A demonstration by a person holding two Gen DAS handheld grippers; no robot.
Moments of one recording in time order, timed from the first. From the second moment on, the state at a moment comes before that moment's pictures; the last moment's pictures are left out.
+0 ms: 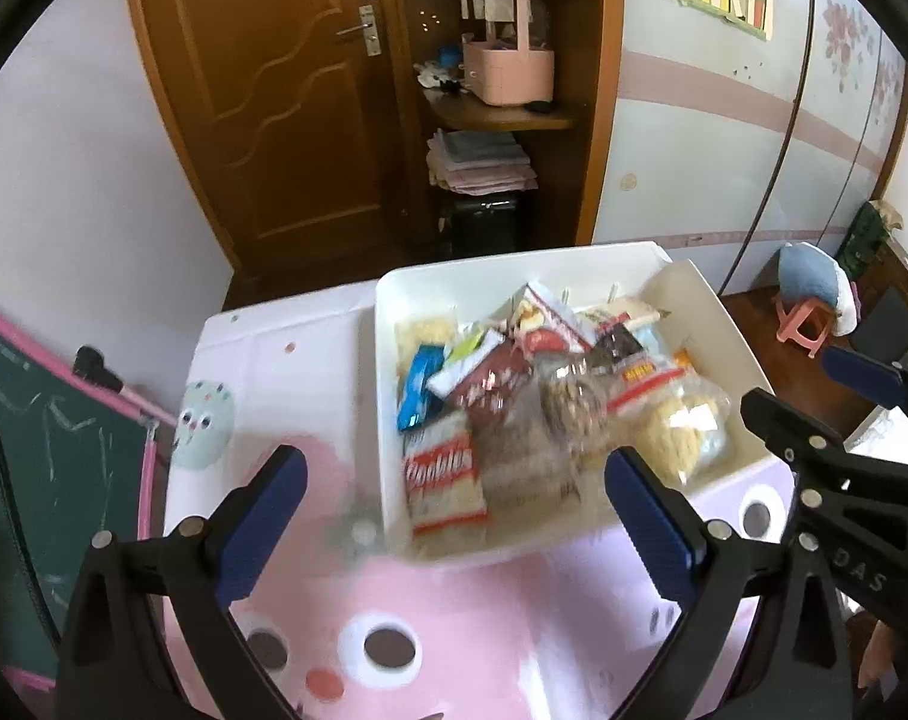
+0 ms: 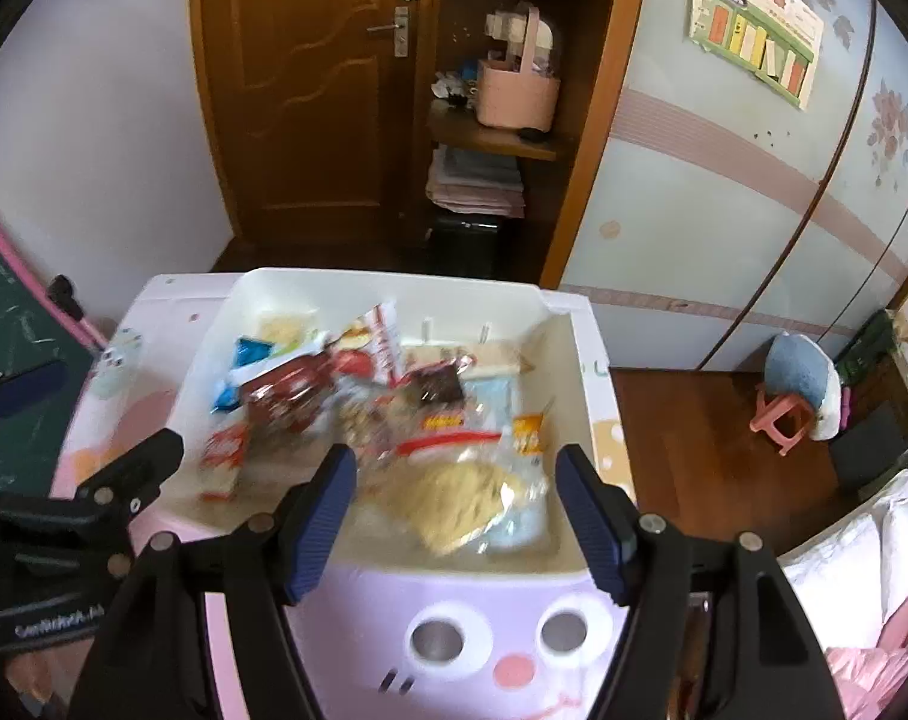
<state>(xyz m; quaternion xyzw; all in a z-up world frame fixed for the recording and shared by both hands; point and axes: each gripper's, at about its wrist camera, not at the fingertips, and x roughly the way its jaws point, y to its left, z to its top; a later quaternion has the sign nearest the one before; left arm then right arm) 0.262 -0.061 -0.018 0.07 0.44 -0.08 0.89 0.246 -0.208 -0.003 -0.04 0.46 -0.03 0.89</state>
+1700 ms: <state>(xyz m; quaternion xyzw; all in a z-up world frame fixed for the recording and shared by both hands) -0.004 0.008 0.004 0.03 0.41 -0.04 0.91 -0.019 -0.161 0.018 0.03 0.41 0.01 0.91</state>
